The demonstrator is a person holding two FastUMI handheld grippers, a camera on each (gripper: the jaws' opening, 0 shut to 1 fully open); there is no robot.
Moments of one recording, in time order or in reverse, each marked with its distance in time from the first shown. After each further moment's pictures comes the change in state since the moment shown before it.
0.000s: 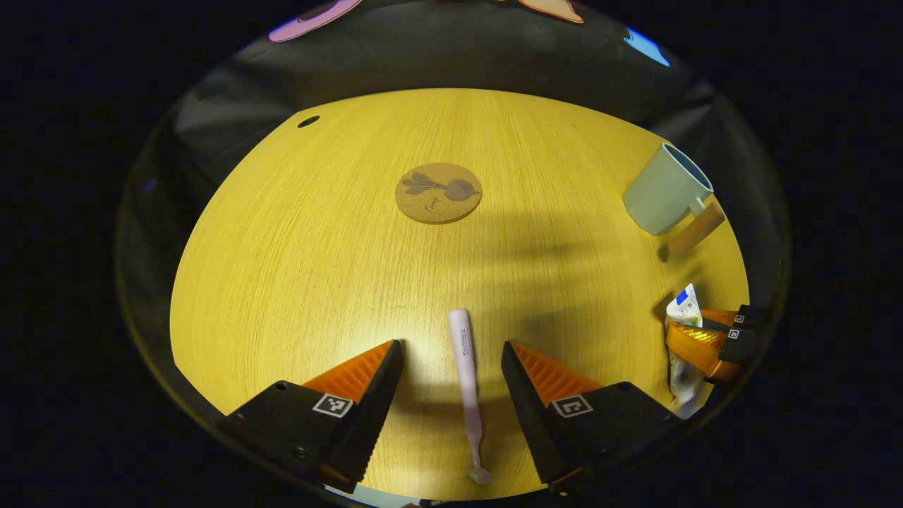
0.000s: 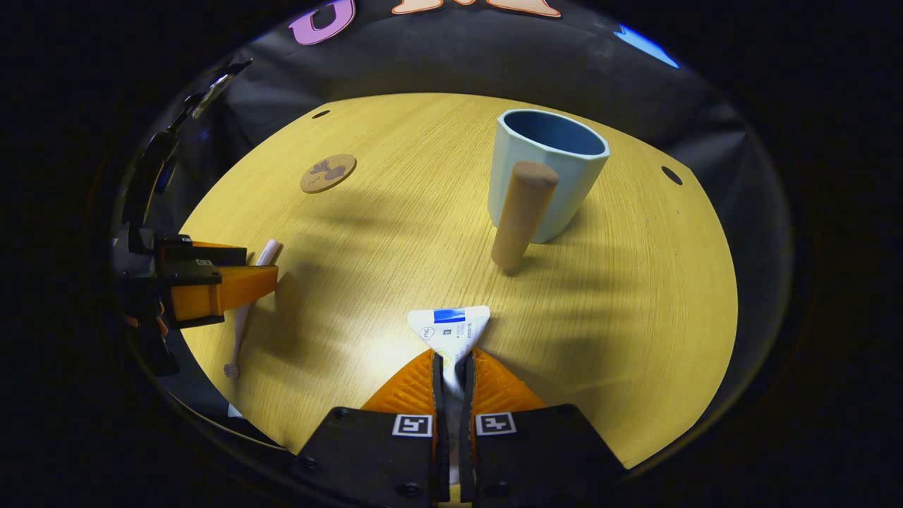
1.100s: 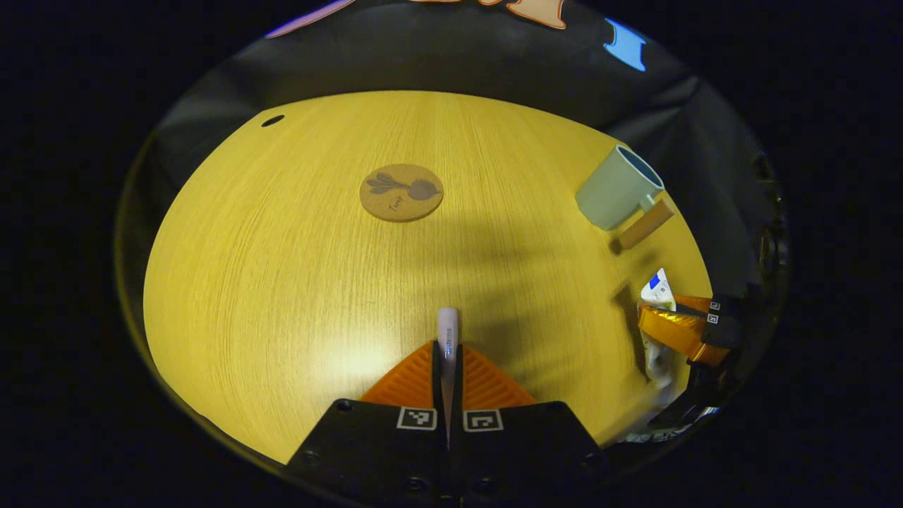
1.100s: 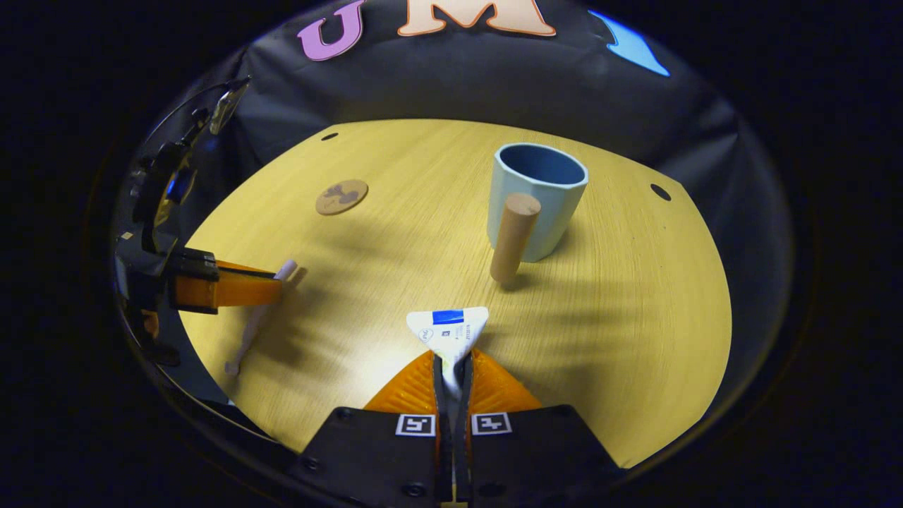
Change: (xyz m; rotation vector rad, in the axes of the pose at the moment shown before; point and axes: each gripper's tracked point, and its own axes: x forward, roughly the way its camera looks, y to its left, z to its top) left arm 0.000 -0.014 -0.007 0.023 -0.028 -0.205; right arm -0.015 0.002 0.021 0.015 -0.163 0.018
